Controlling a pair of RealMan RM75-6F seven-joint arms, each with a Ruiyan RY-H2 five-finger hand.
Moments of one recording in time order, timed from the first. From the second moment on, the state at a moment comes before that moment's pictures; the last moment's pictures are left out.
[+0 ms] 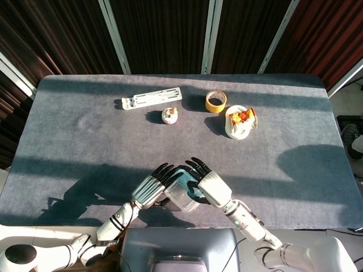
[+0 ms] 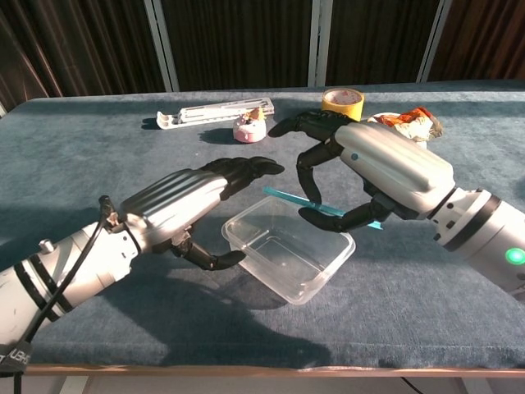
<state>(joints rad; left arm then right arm) -0.70 -1.85 -0.01 -1.13 1.64 1.18 -0.04 0.60 -1.86 0.02 -1.02 -1.78 1.44 0.14</state>
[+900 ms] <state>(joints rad) -0.50 -1.61 -0.01 -1.22 1.58 1.38 0.01 0.57 -1.76 0.03 -0.84 -1.69 1.35 0.01</state>
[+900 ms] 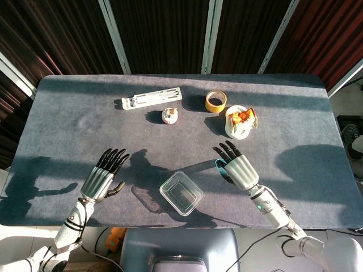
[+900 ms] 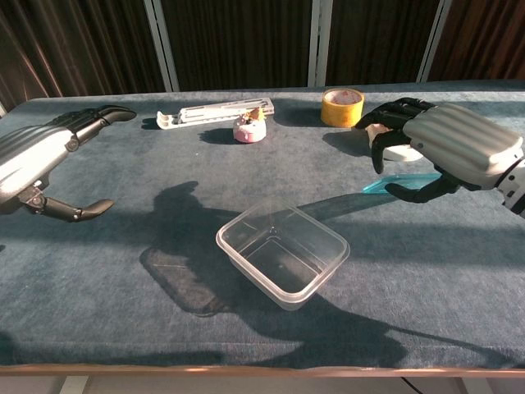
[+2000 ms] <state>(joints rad) -0.14 -1.26 0.03 -1.53 1.44 1.64 0.17 0.19 -1.23 -0.05 -1.62 -1.39 1.57 -0.40</state>
